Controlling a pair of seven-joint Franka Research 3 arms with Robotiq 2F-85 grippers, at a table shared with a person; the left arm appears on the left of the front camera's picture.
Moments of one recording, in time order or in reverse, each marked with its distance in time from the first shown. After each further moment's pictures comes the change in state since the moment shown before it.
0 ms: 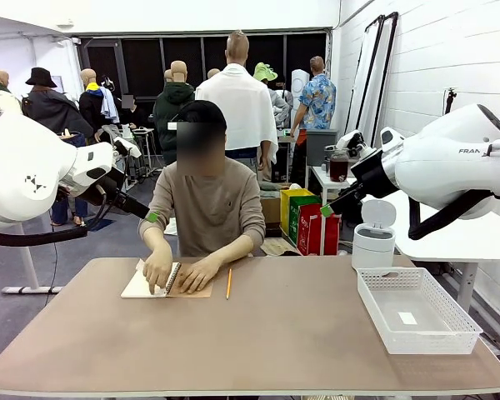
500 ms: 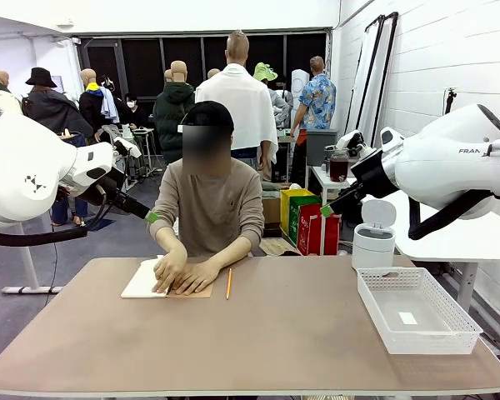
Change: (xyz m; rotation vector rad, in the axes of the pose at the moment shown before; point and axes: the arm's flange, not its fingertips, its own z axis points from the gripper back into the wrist) left arm 0.000 0.000 0.000 0.000 0.000 0.000; right arm 0.000 0.000 0.000 0.000 0.000 0.000
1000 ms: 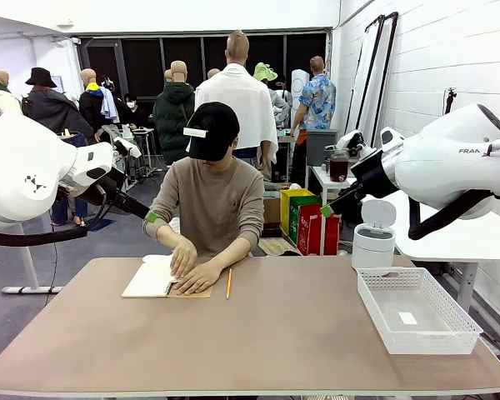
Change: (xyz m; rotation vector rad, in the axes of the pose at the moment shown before) left arm 0.000 0.000 0.000 0.000 0.000 0.000; right arm 0.000 0.000 0.000 0.000 0.000 0.000
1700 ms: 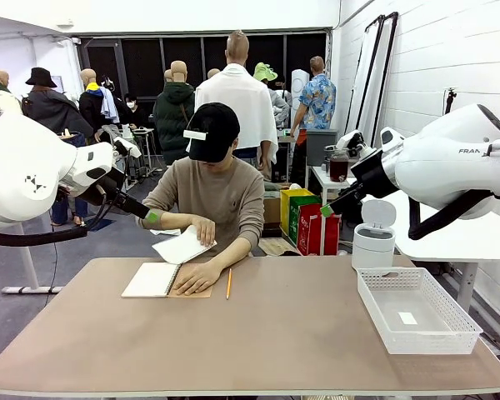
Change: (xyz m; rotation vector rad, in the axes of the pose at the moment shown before) left arm 0.000 0.000 0.000 0.000 0.000 0.000; right arm 0.000 0.000 0.000 0.000 0.000 0.000
